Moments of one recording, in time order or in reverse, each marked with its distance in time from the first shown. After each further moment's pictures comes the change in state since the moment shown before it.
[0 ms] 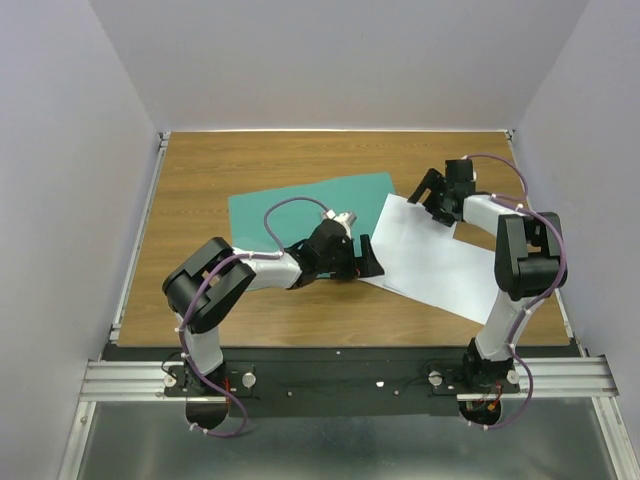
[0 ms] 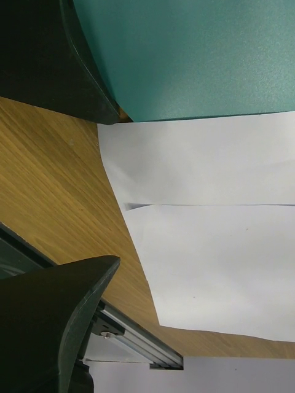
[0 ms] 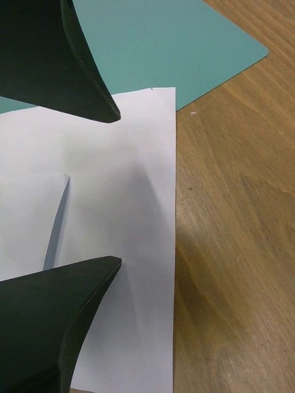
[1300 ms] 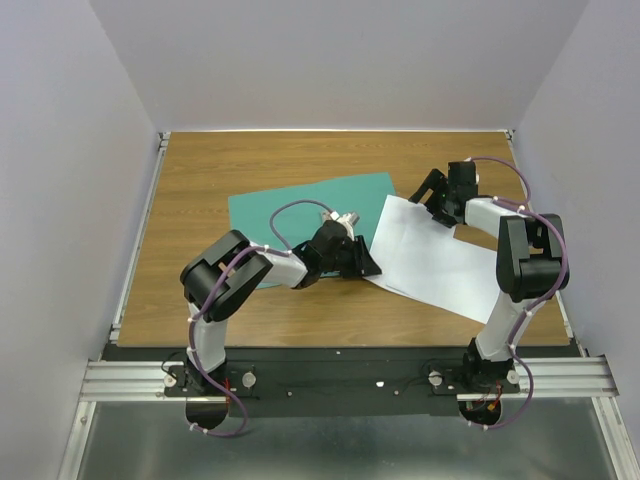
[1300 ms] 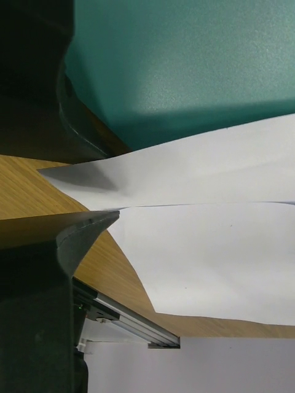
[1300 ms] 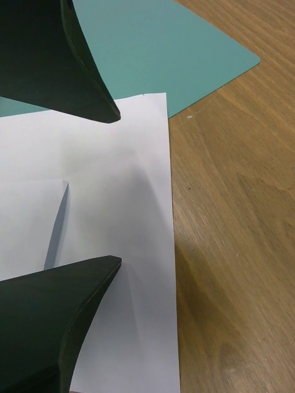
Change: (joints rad) left arm 0.012 0.116 0.013 0.180 0.064 -0.057; right arm -0.011 -0.014 -0.041 0.055 -0.018 0.038
